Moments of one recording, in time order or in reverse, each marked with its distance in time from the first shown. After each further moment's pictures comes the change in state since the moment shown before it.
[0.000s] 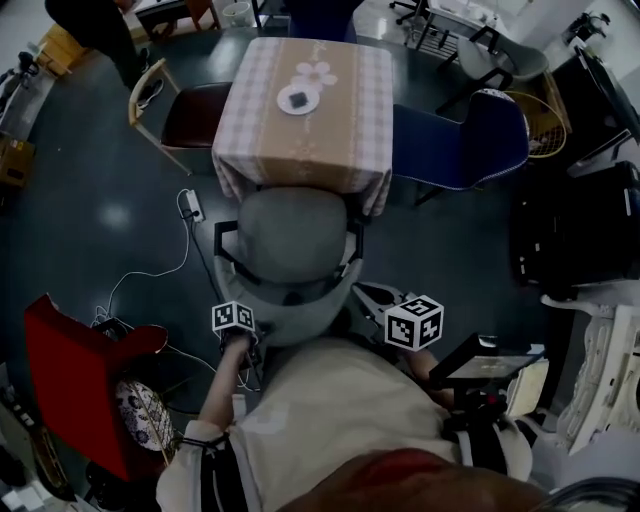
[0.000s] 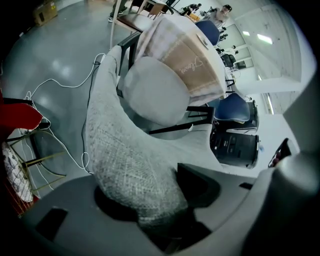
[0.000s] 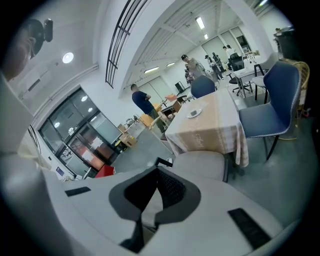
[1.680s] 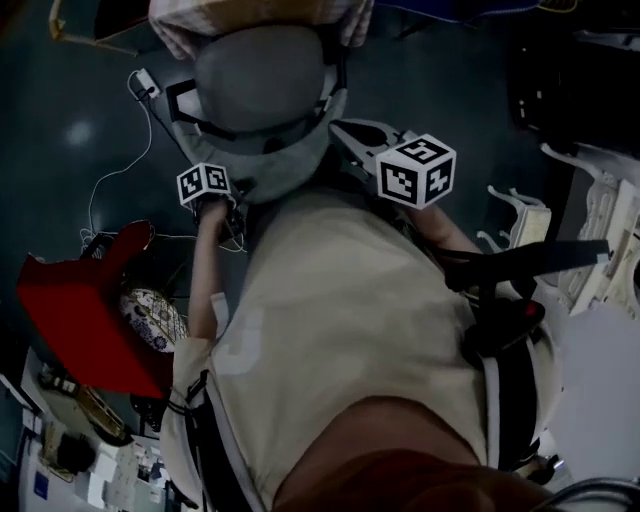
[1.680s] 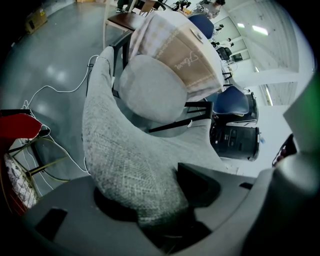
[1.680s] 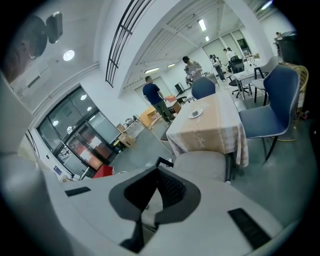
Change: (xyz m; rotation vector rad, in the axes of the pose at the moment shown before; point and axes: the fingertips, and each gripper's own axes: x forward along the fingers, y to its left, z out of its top) left arm -0.011 0.006 0.004 0.104 0.046 0.002; right arm 0.007 0.037 -0.007 -0.008 -0.022 -0.055
